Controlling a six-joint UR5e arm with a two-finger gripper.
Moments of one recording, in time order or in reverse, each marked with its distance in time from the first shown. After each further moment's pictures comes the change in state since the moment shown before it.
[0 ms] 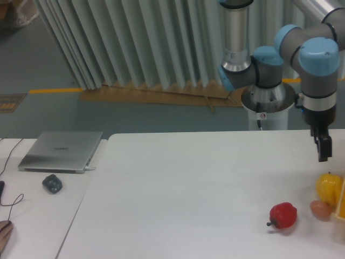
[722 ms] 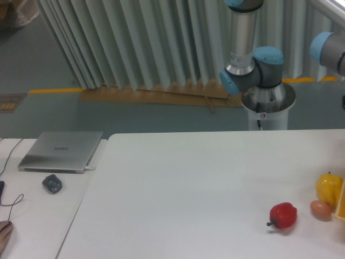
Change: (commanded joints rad) arm 0.181 -0.051 -0.015 0.068 0.000 0.167
